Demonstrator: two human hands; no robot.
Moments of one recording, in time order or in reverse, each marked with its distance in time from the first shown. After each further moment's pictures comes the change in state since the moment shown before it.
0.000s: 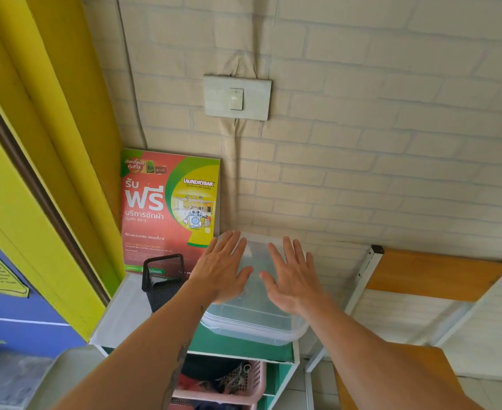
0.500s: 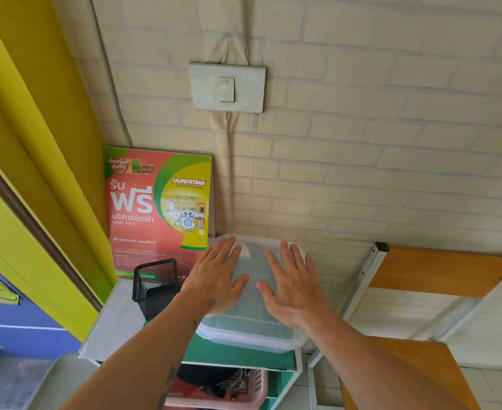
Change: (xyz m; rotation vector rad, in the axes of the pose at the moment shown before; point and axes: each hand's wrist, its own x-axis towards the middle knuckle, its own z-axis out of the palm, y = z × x) left_hand 0.009 -0.008 0.020 -0.029 -0.070 -0.020; right_hand 0.007 0.008 0.019 -0.075 0.018 0.002
